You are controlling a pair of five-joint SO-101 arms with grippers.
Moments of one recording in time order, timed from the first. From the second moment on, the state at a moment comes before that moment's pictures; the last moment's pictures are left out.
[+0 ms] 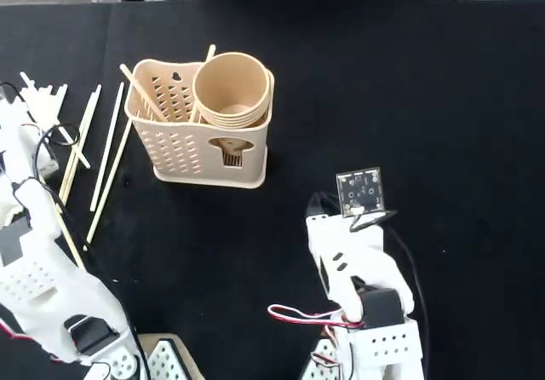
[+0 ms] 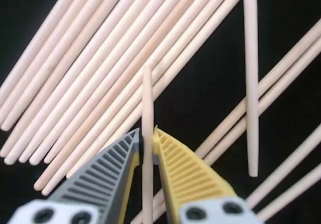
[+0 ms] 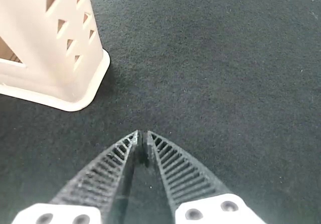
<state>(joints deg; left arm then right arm) -38.5 18.2 3.8 57.4 -1.9 -8.6 -102.3 96.8 50.6 1.7</state>
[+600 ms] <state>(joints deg) -36.3 -50.5 13.4 49.0 -1.8 -8.6 -102.3 96.8 50.6 1.7</state>
